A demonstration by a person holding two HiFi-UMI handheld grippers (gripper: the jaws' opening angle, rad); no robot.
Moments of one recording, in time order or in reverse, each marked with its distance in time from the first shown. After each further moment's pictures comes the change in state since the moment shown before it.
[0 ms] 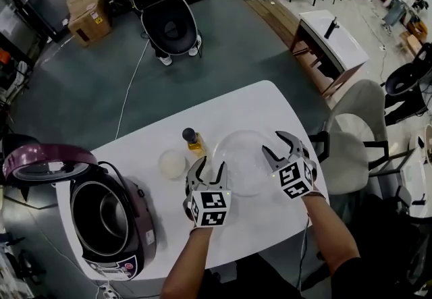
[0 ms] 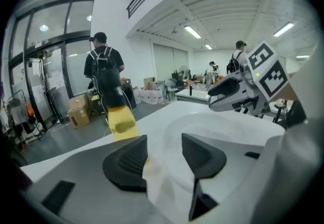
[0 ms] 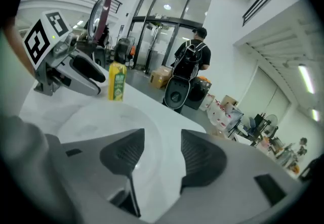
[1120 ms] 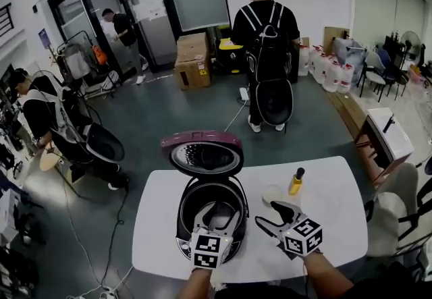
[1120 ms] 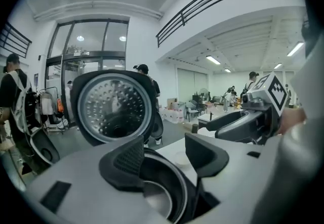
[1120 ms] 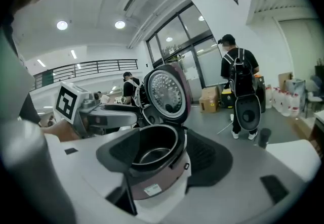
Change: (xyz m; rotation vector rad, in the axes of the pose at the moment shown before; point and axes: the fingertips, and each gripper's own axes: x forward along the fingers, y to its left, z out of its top) left arm -0.356 0.187 0.006 -0.180 -0.230 0.185; right arm -0.151 0.289 0.302 0.351 -0.380 0.617
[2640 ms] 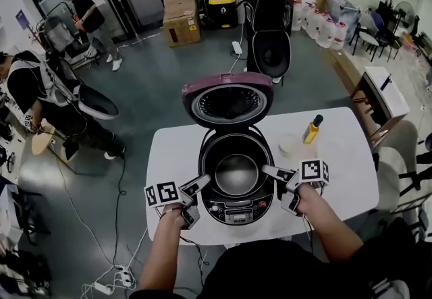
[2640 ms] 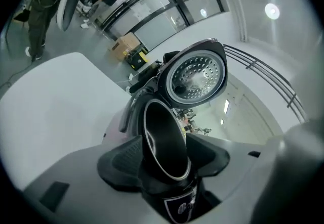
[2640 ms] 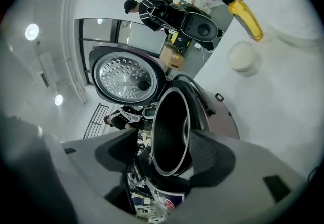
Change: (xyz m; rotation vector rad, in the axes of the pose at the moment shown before) left arm -0.054 0.166 -0.140 -0.957 0.266 -0.351; right arm 0.095 0.038 -0.065 1.088 0.092 0.040
